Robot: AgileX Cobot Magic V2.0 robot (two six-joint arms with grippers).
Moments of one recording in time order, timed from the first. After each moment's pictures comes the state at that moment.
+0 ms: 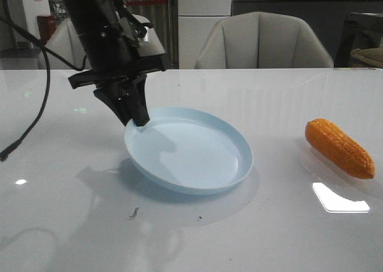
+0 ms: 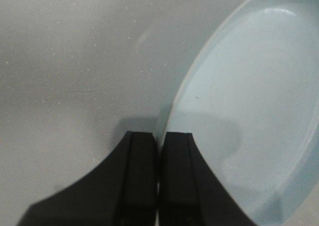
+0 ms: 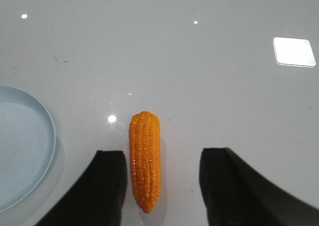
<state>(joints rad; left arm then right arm) -0.39 2.20 -1.89 -0.30 1.23 0.11 0.06 0.94 -0.73 0.07 0.37 -0.04</state>
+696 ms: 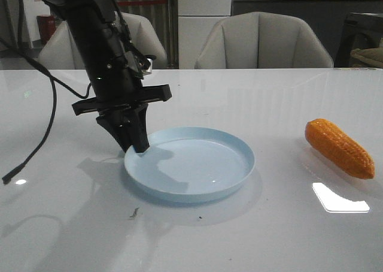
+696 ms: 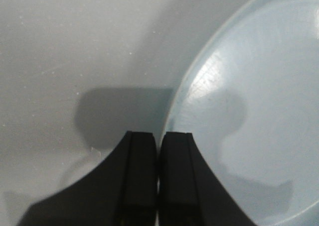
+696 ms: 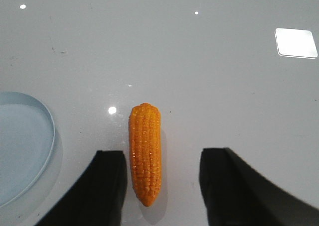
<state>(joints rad) -0.40 2.28 -1.89 -0.30 1.22 0.11 0.06 0.98 -0.73 0.07 0.38 -0.04</state>
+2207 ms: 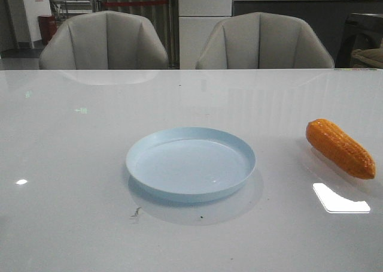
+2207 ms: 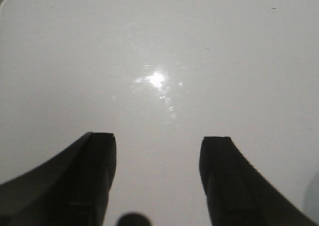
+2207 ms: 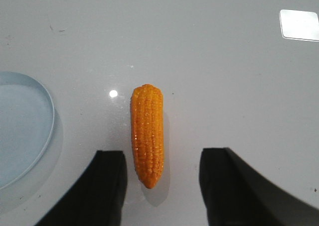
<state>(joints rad) -0.08 1.84 -2.19 0.07 1.26 0.11 0.06 0.99 -0.73 0.07 0.42 -0.04</state>
